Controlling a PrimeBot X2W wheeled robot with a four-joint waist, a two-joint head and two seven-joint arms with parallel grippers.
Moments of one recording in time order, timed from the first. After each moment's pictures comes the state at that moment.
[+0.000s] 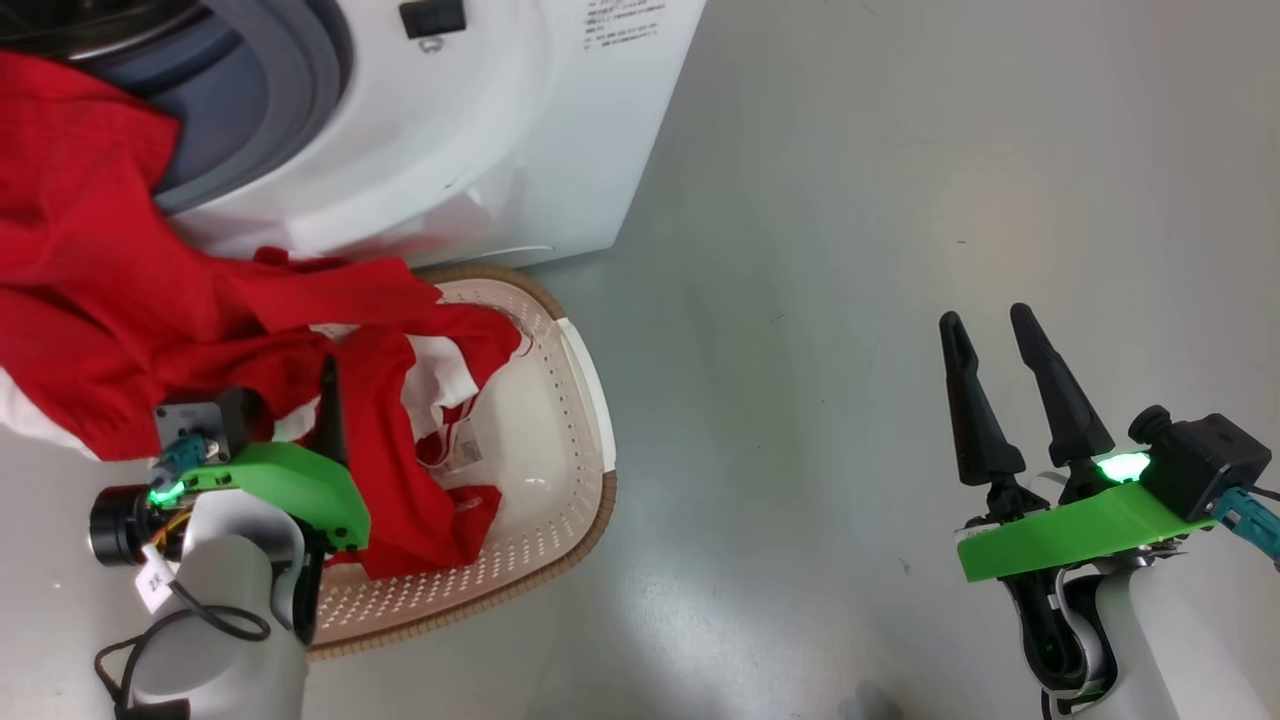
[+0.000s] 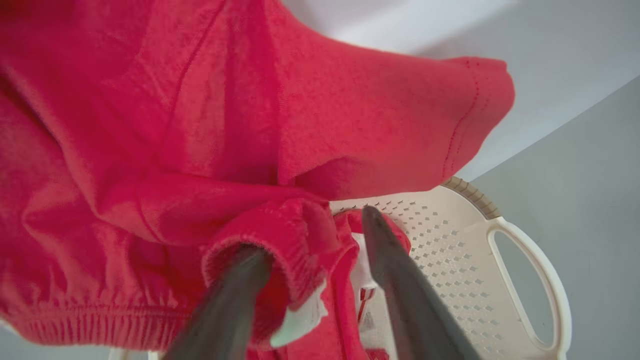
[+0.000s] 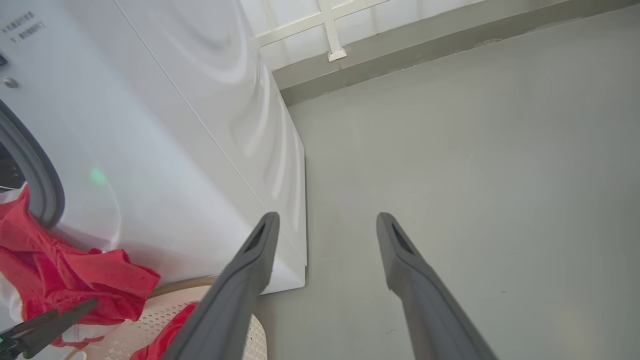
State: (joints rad) left arm -0.68 0.04 0.08 0.98 -0.10 -0.09 -0.26; right arm -0.24 -0.06 0.07 0.18 0.50 0.12 -0.26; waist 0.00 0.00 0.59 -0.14
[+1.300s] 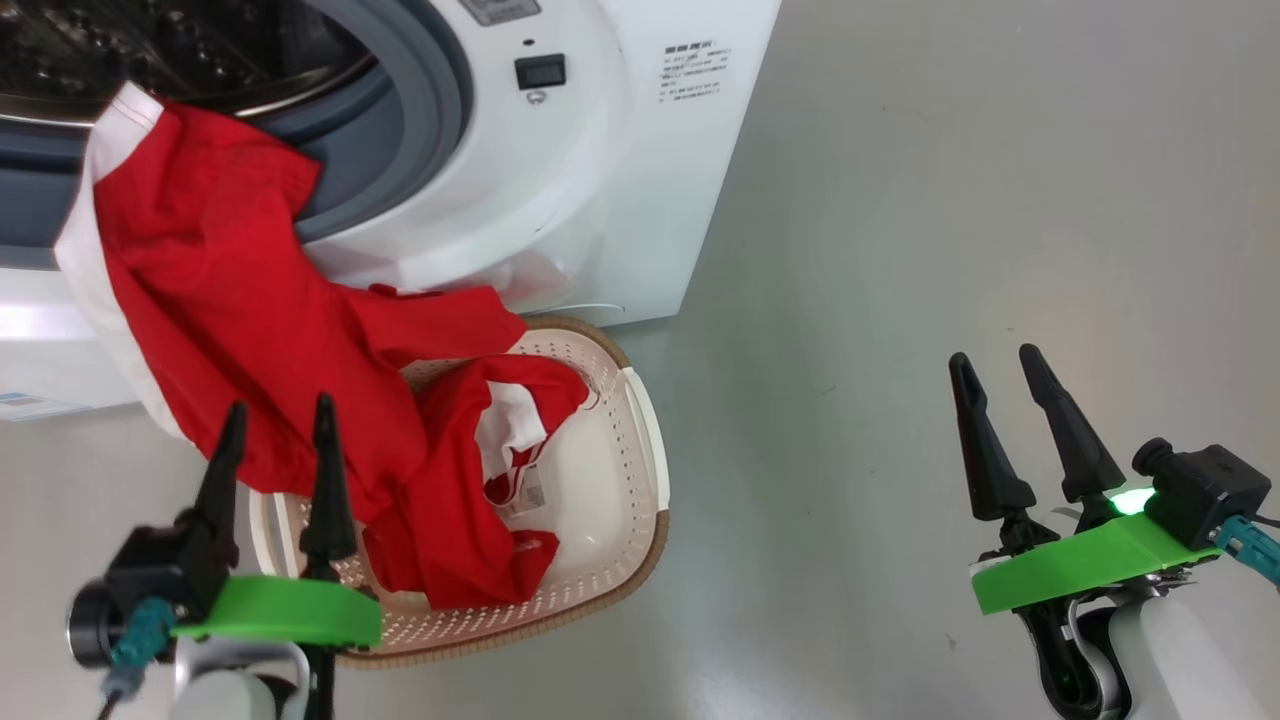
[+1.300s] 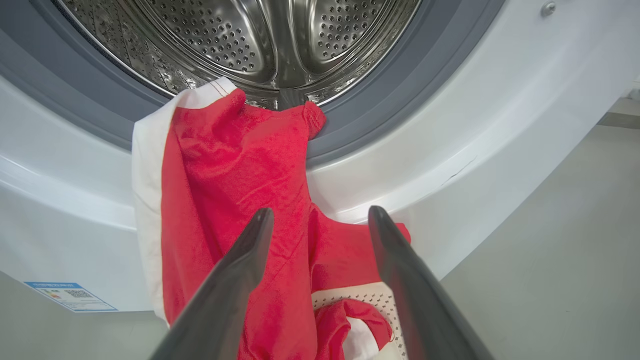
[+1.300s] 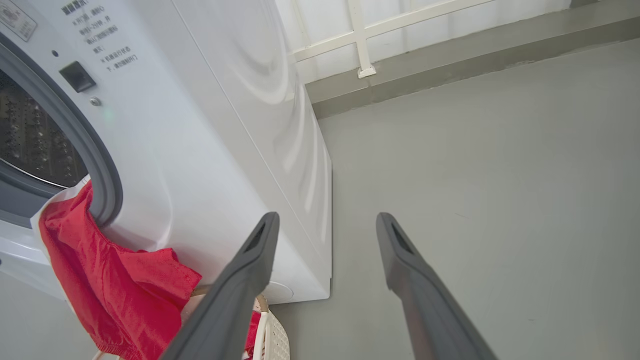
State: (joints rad) left arm -0.27 0.03 0.06 0.28 -0.19 -0.03 -0.26; right arm -0.19 -0.09 0.08 0.20 0.50 0.12 -0.26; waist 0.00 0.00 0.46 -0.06
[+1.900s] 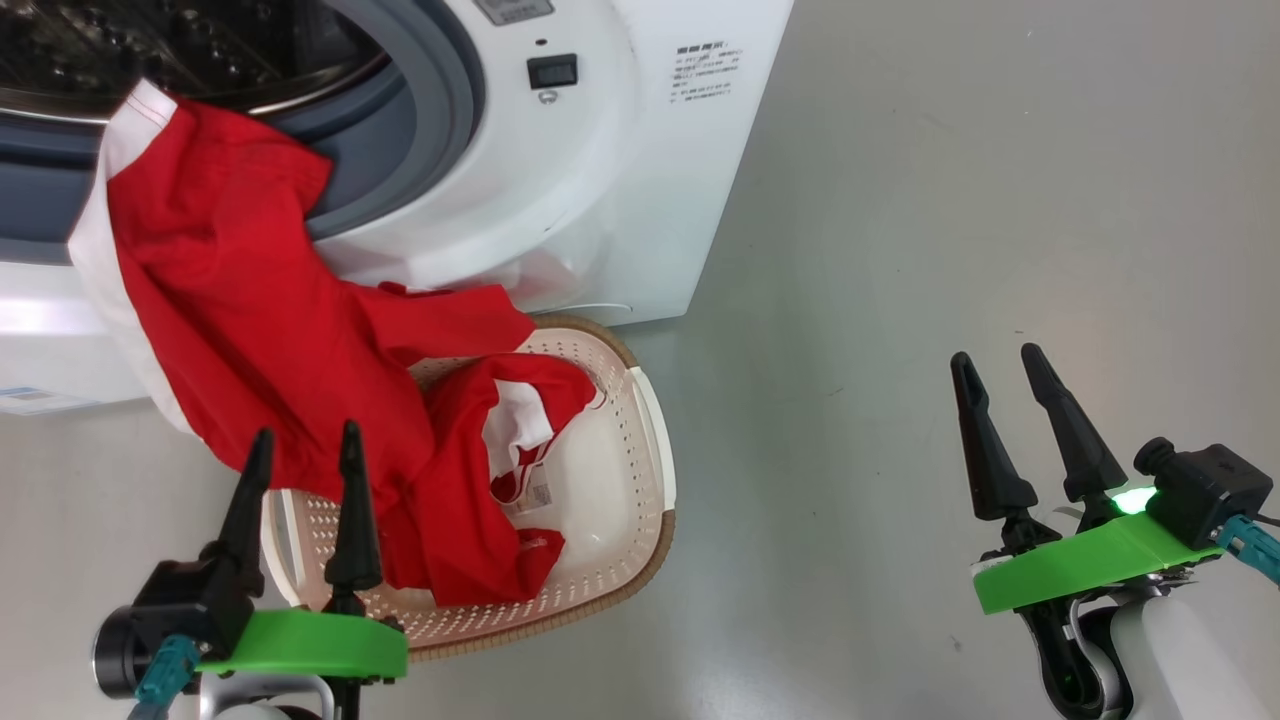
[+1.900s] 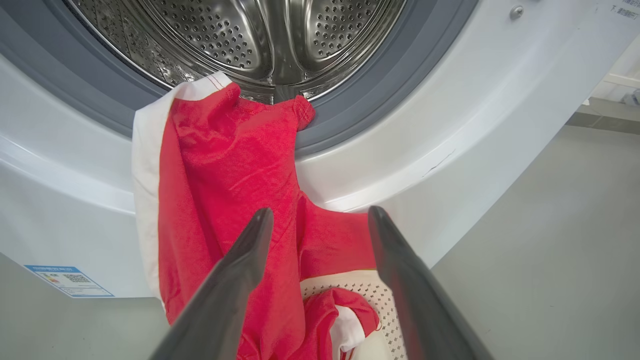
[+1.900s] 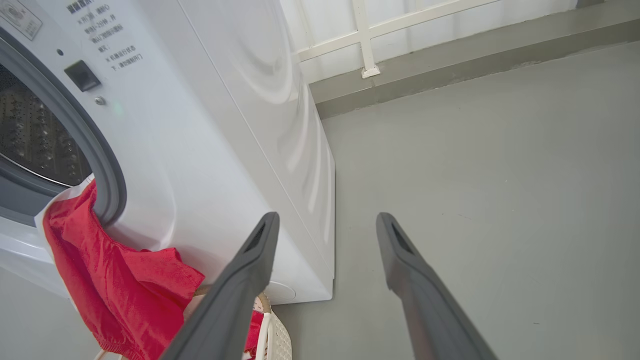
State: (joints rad) left arm -0.18 0.03 -0.01 0.19 -0.22 0.03 -0.26; right arm -0.19 -0.10 0.08 0.20 0.50 0.12 -0.26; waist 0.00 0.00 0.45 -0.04
